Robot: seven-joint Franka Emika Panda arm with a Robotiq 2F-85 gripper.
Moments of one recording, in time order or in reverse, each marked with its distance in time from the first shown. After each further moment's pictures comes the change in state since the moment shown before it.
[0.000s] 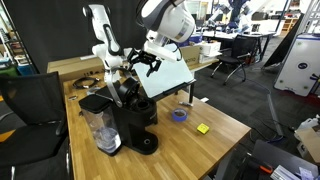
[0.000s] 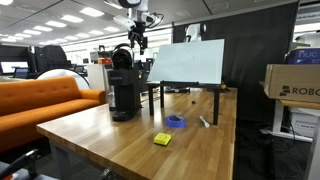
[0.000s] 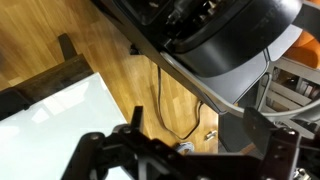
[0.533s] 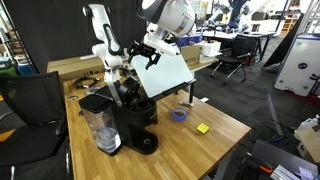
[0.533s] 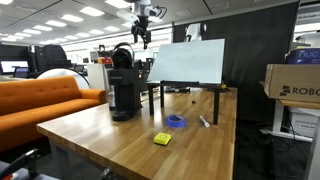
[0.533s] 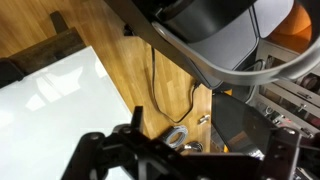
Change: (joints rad) arm -0.022 -0.002 0.002 0.051 0.000 0.006 -0.011
